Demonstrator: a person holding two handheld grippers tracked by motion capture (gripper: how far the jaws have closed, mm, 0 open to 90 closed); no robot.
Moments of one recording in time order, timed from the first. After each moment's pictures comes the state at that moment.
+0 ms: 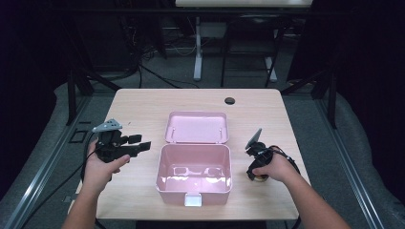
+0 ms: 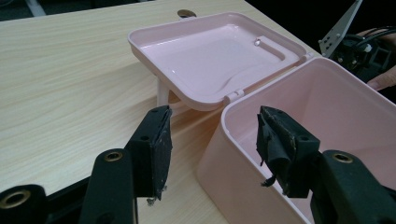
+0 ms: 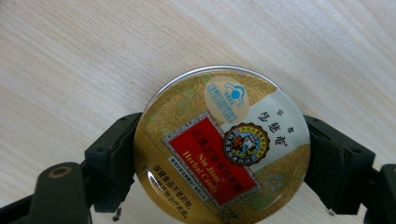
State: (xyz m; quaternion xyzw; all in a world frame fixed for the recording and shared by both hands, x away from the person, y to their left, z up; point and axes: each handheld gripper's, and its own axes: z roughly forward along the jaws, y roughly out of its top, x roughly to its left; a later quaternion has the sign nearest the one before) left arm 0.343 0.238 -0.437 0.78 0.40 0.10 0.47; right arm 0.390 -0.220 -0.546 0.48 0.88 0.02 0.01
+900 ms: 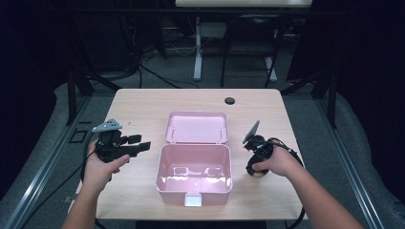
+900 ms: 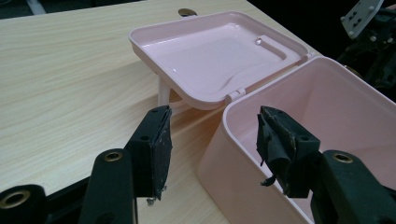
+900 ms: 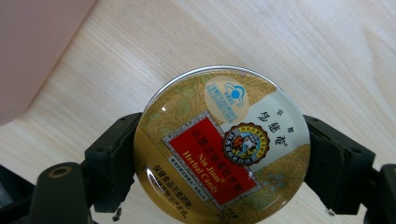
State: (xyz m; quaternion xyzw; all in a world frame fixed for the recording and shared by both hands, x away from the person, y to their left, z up) left arm 0.344 0.239 -0.438 0.78 0.40 0.10 0.47; right arm 0.384 -0.205 -0.496 0.45 0.89 0.02 0.02
